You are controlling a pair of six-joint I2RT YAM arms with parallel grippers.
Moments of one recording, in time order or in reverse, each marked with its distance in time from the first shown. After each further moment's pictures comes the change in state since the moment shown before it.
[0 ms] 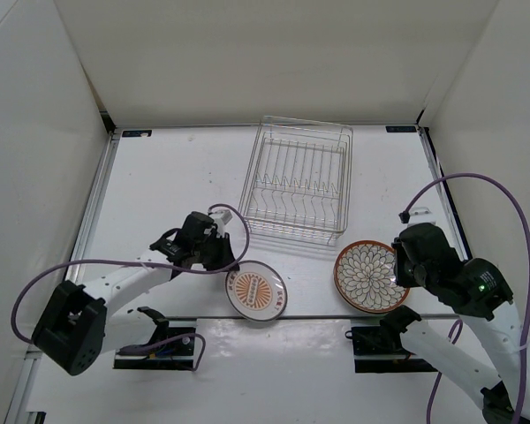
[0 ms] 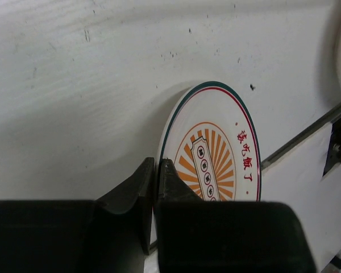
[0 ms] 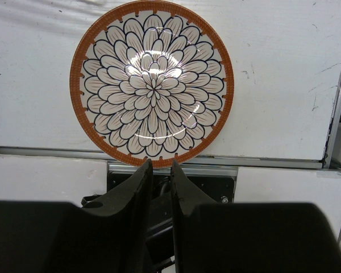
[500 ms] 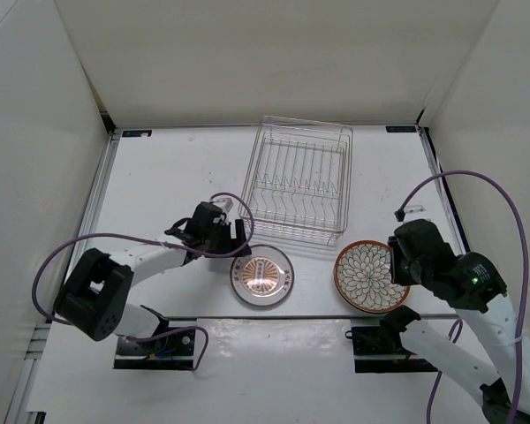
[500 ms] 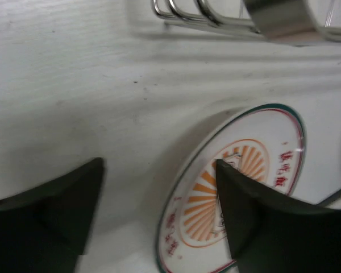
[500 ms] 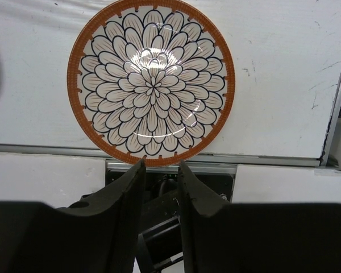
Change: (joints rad) left arm 0.030 0.233 0.053 0.216 -0.109 -0.049; right arm 0.000 0.033 0.000 0.001 -0.005 -0.004
